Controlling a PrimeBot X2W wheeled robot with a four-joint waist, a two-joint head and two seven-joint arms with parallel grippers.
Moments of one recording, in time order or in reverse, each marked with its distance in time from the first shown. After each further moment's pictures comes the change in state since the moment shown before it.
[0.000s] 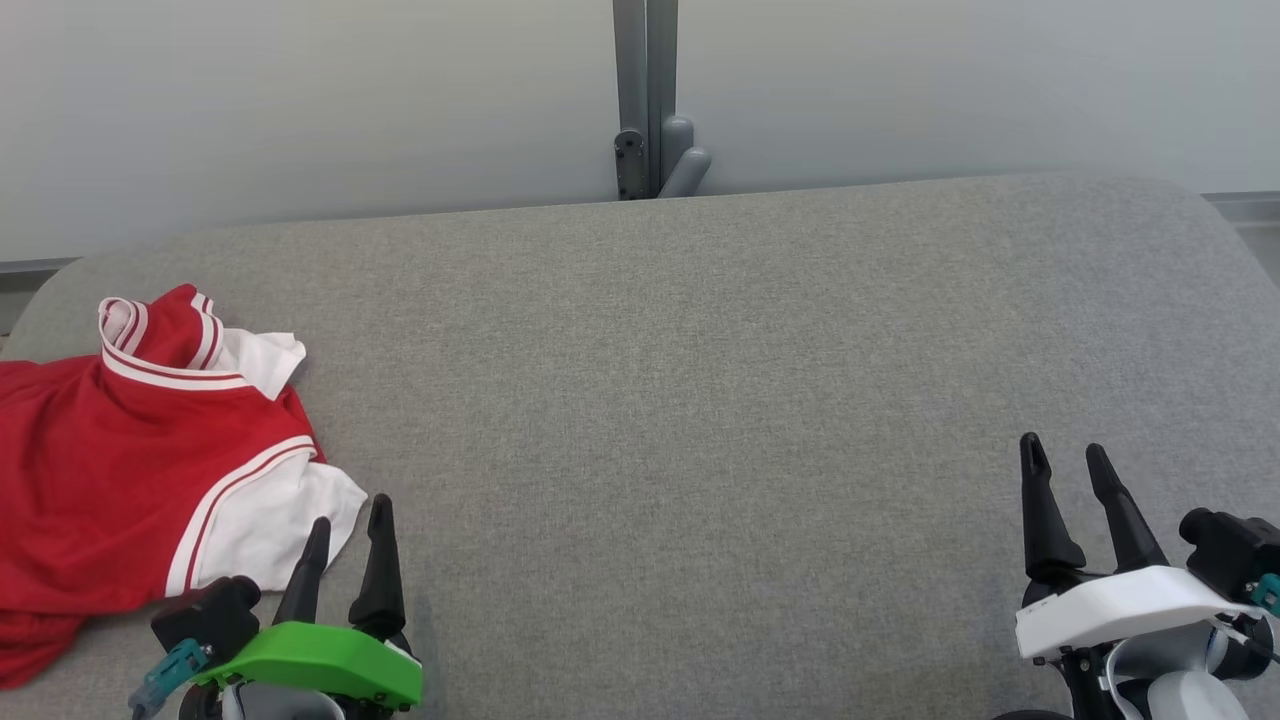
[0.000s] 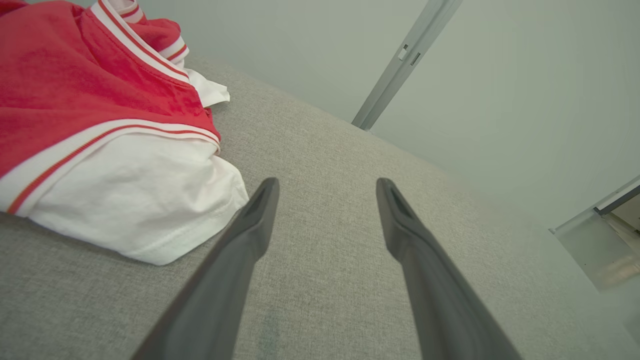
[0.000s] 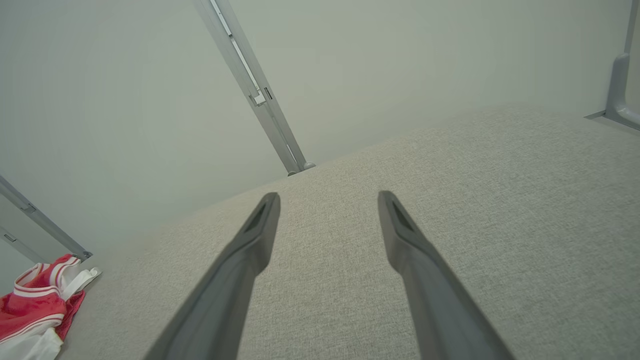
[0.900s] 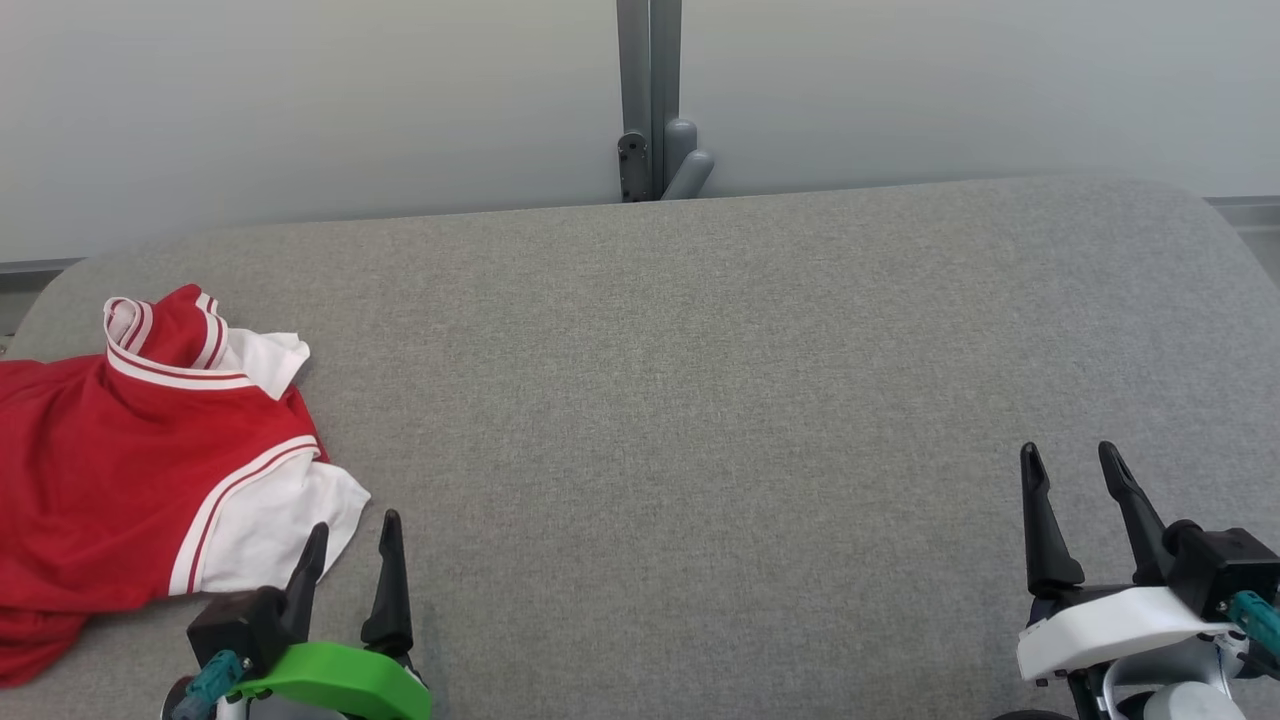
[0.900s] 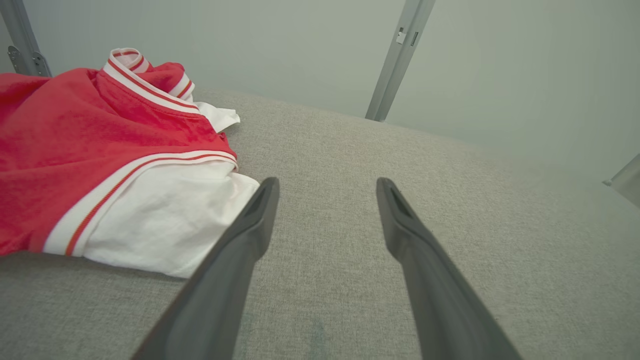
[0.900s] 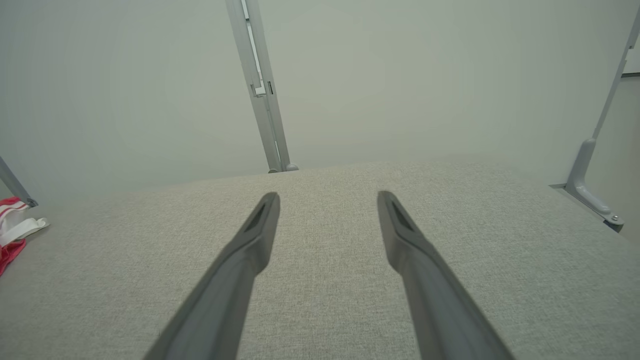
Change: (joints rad) left arm 0.020 0.000 0.008 0.019 0.253 -0.004 -0.062; right arm 0.030 -0.014 -0.005 -0.021 -0.249 0.000 -0.062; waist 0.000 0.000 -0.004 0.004
